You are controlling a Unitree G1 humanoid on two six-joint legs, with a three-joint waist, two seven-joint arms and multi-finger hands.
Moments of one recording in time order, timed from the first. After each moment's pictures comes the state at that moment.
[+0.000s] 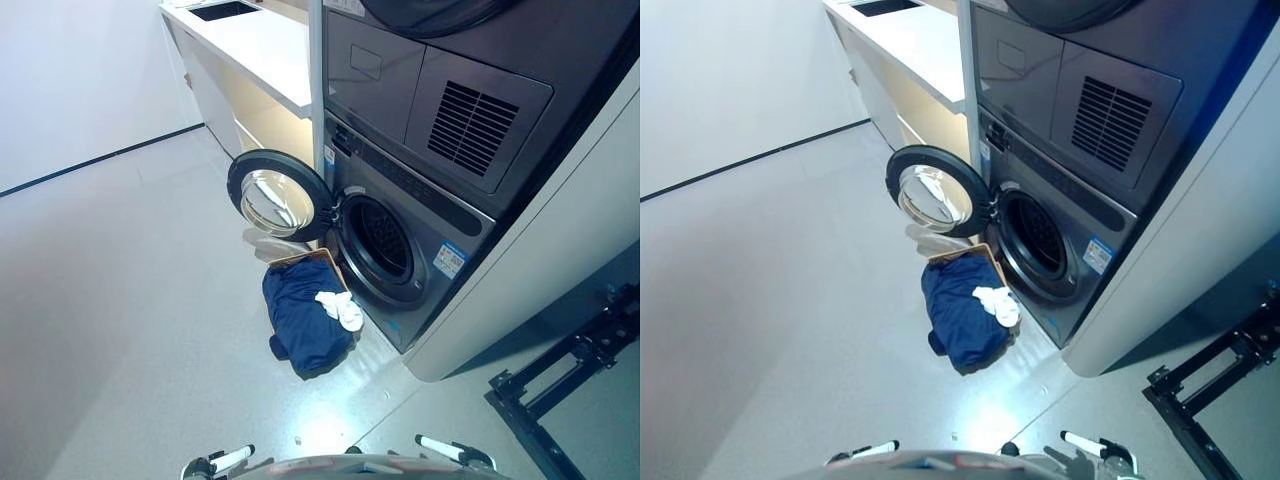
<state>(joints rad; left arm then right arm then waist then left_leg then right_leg) 0.00 0.17 -0.07 1.35 -0.27 0.00 0.09 -0.05 -0.23 -0.02 1.36 0.31 0.02 -0.20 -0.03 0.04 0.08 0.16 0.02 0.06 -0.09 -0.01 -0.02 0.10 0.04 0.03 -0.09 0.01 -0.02</state>
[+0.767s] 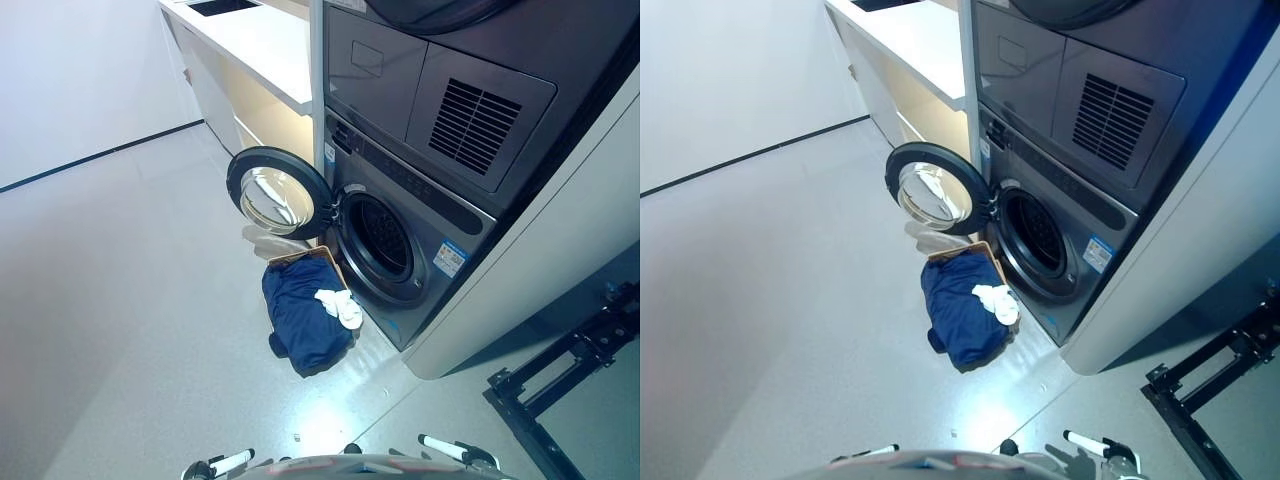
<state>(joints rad) 0.00 0.17 -0.07 1.35 -0.27 0.02 0.09 -0.05 -0.24 -0.02 1.36 0.31 0.02 -0.20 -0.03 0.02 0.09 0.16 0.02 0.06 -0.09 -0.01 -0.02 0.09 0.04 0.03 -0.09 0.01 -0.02</state>
